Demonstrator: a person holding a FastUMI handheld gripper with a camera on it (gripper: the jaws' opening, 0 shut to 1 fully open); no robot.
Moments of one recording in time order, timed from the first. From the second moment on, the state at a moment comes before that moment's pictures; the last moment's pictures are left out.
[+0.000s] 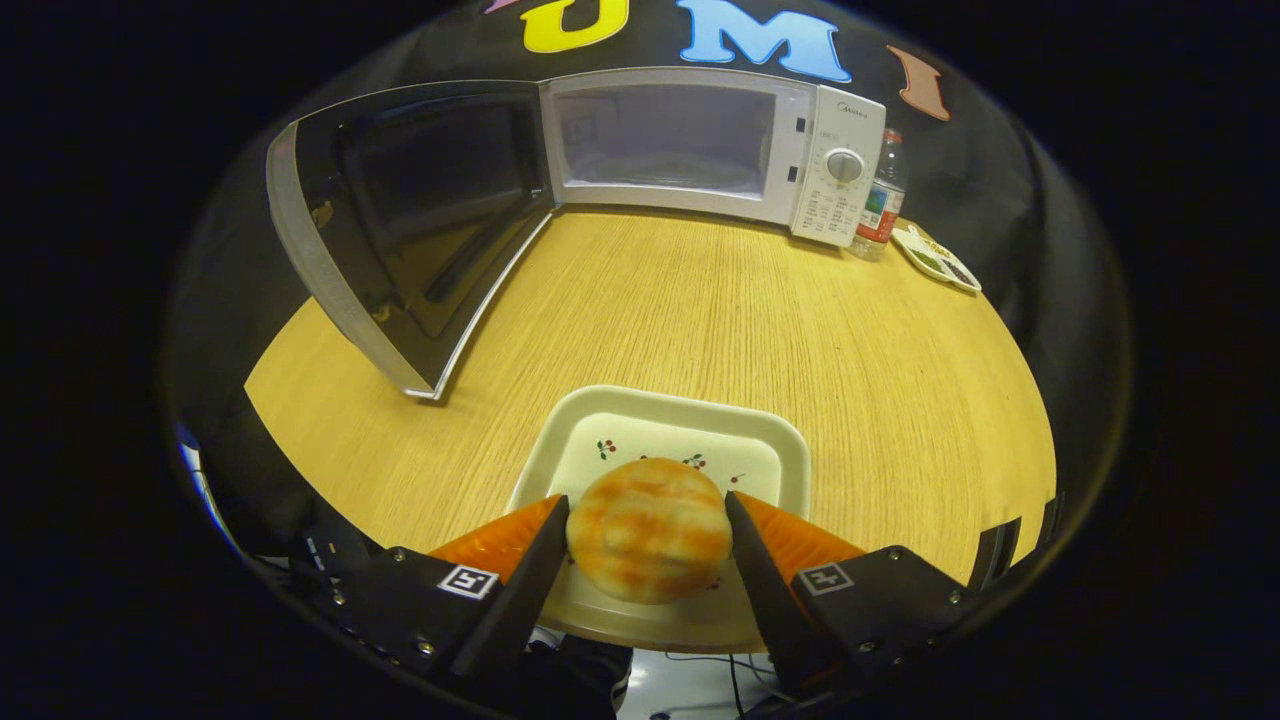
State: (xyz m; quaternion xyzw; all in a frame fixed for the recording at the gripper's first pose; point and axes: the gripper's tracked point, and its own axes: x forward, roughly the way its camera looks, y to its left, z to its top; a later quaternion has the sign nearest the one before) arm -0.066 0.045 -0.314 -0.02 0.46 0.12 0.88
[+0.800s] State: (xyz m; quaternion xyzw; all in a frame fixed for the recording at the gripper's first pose) arm -0.001 0.062 -0.262 0.14 0.40 0.13 0.89
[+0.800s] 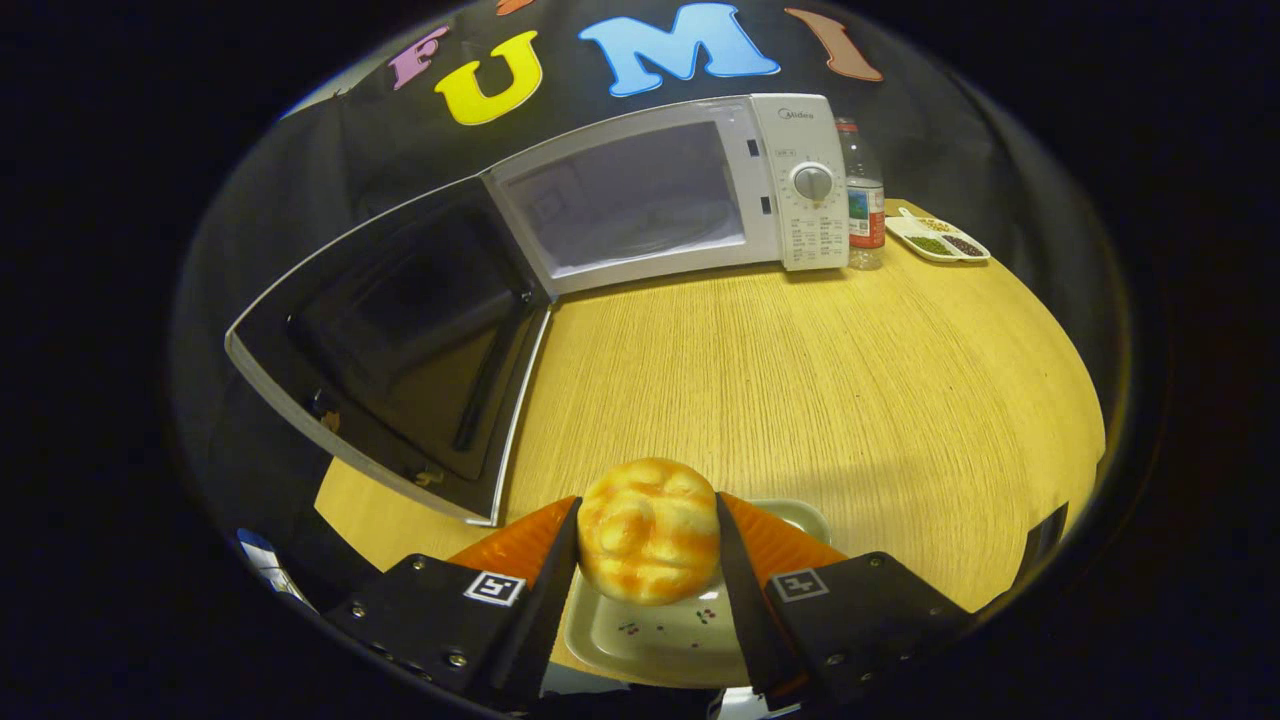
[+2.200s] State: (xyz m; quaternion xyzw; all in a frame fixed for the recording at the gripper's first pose) arm 0.215 0.108 -0.204 0.23 0.26 0.14 0.93
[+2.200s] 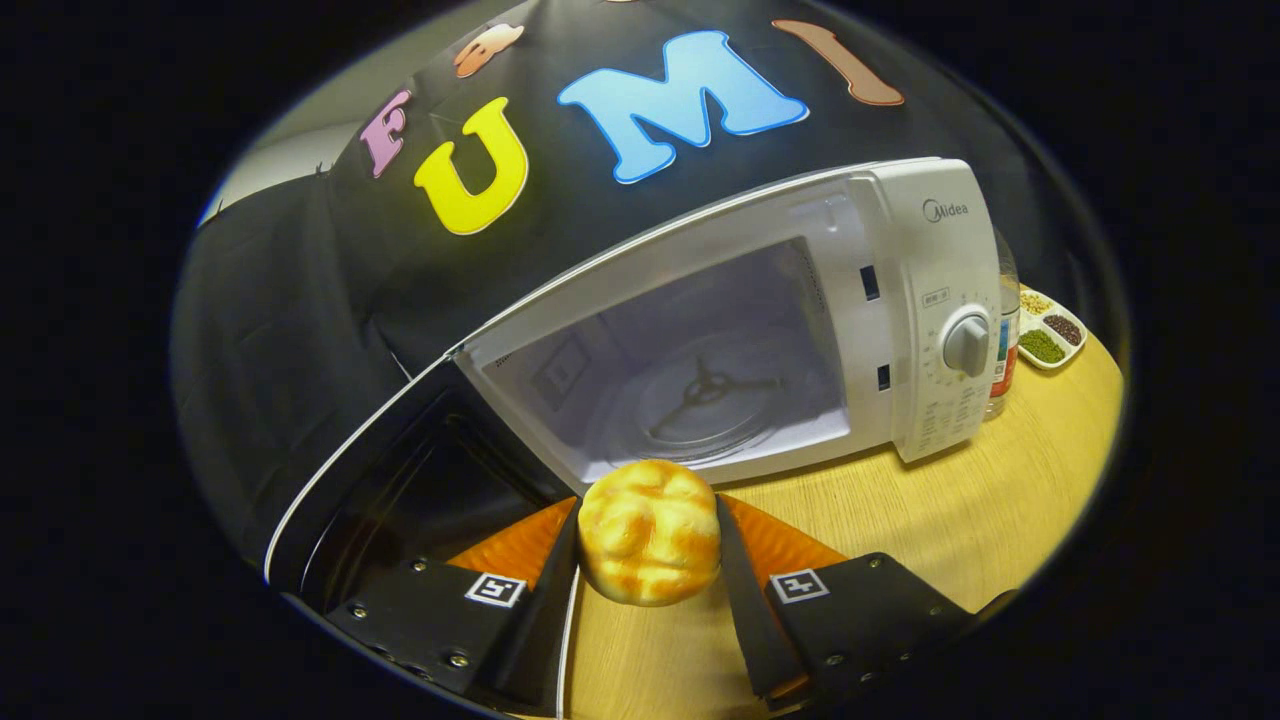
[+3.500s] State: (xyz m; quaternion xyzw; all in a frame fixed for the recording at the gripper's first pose) arm 0.333 0.113 -0.252 0.28 0.21 0.08 0.93
